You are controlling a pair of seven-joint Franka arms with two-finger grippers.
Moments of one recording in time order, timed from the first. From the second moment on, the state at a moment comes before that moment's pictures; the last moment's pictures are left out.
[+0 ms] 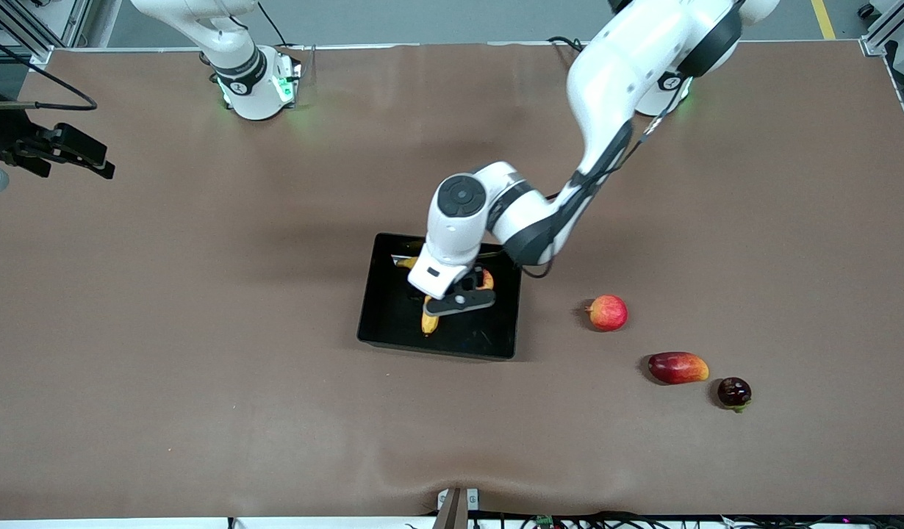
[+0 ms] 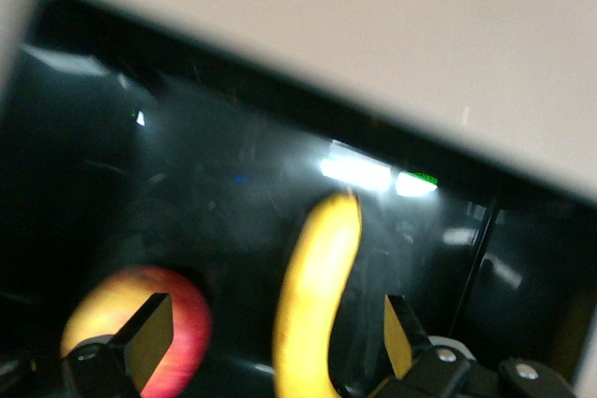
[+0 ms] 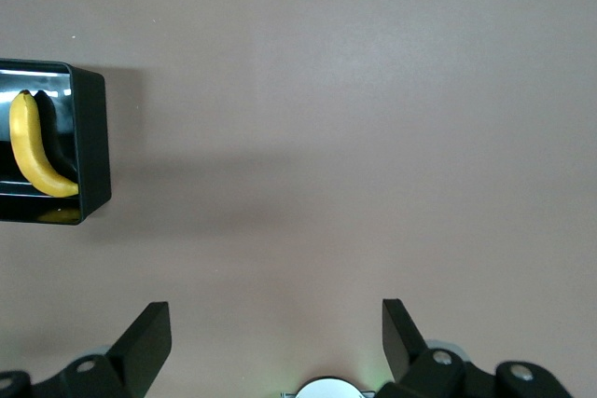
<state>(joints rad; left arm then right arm) -0.55 0.82 -0.27 -1.21 0.29 2.20 -1.12 0.03 -0.03 -0.02 -1.53 0.04 1.42 0.07</state>
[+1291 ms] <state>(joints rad) -0.02 0.15 -0.22 -1.39 0.17 1.56 -0.32 0.03 -0.03 -0.01 -1.53 0.04 1.42 0.07</state>
